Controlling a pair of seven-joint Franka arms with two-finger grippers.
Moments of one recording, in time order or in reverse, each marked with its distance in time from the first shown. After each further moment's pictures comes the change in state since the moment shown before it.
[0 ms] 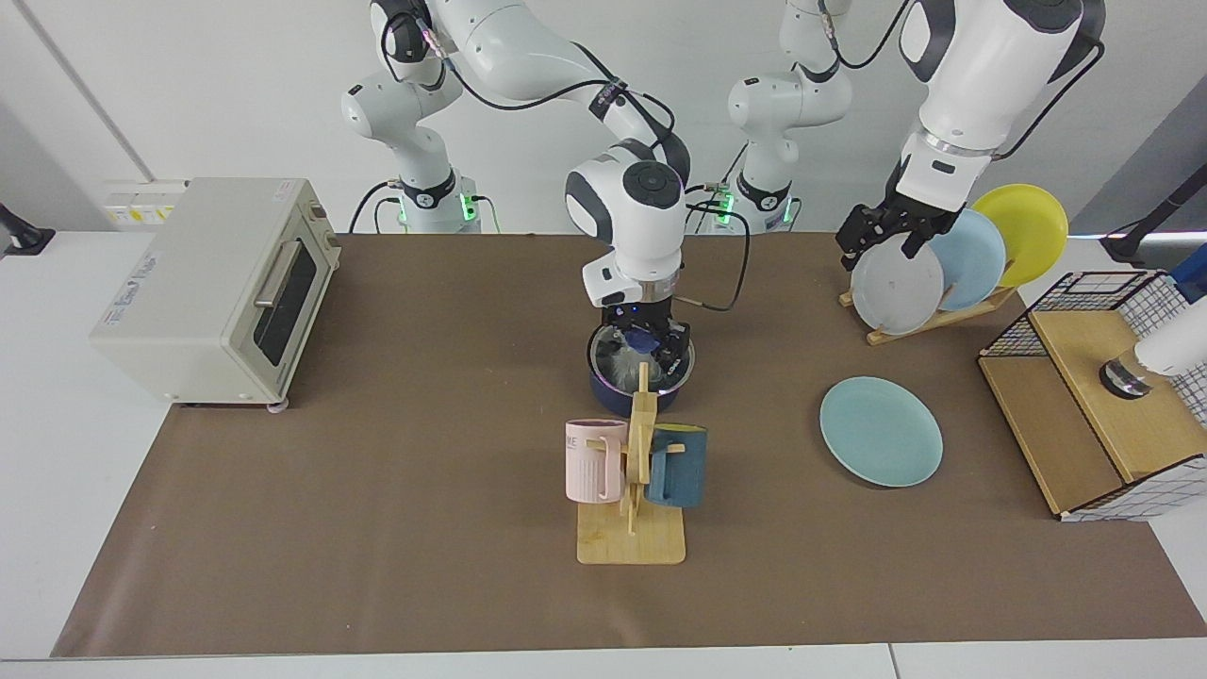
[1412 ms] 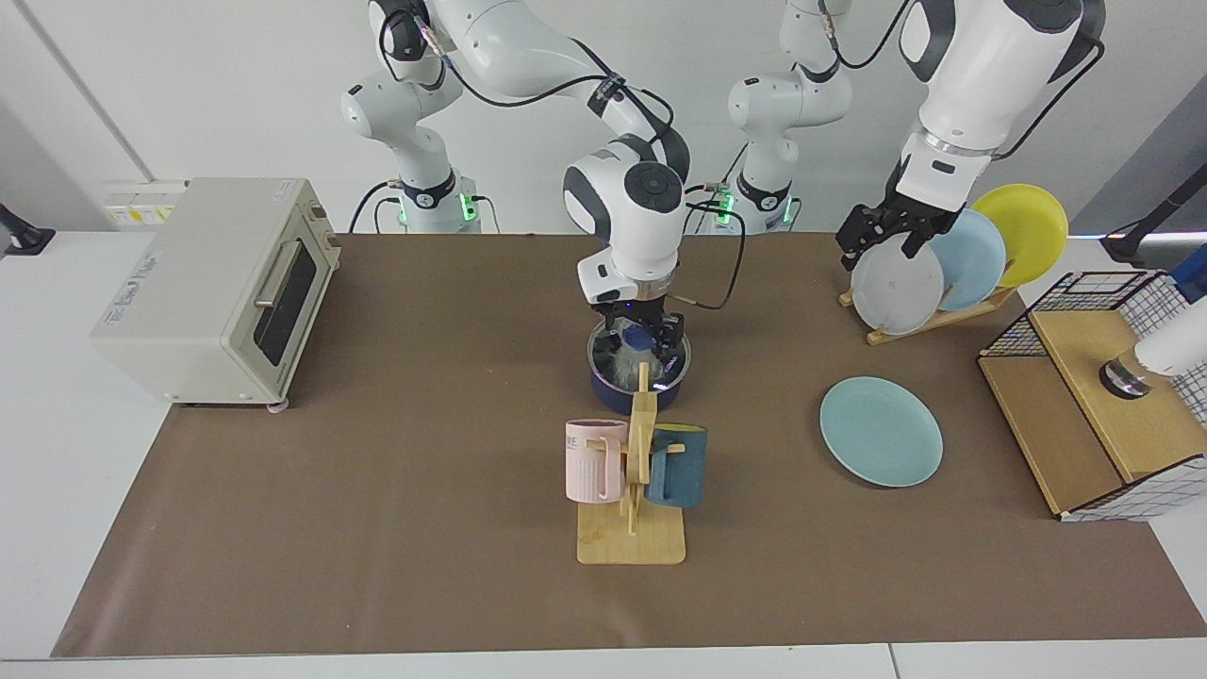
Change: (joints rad) left arm 0.000 0.000 0.000 0.000 0.000 -0.001 -0.001; right arm -0.003 -0.008 -0.003 0.014 0.000 -0.106 -0.006
